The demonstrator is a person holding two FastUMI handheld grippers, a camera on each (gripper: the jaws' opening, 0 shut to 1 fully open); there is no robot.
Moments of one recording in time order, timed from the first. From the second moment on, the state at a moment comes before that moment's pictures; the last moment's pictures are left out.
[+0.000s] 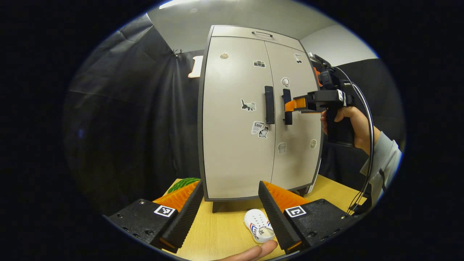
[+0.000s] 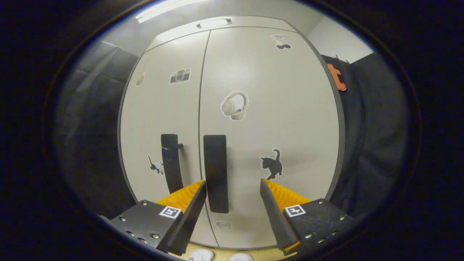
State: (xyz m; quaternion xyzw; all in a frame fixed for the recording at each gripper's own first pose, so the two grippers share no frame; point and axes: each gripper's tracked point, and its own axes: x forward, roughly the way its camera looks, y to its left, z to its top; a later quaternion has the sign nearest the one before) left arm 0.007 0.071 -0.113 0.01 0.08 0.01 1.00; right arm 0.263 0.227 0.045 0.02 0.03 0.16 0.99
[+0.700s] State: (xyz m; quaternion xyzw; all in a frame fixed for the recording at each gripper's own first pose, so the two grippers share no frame) left arm -0.005 0.086 -0.100 0.03 0.07 0.04 1.00; right arm 0.263 0.241 0.045 0.03 0.07 0.16 0.98
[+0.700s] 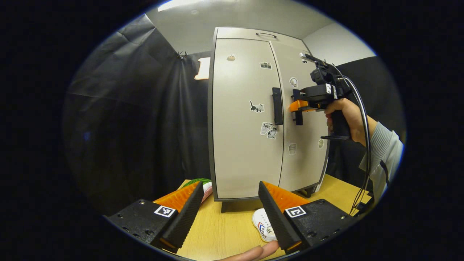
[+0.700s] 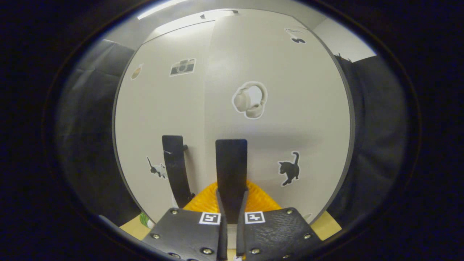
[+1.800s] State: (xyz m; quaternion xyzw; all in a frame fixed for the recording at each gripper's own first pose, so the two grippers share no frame) left arm -0.022 0.068 -0.106 0.00 0.04 -0.02 1.00; right arm 0.210 0.128 0.060 0.03 0.05 0.16 0.99
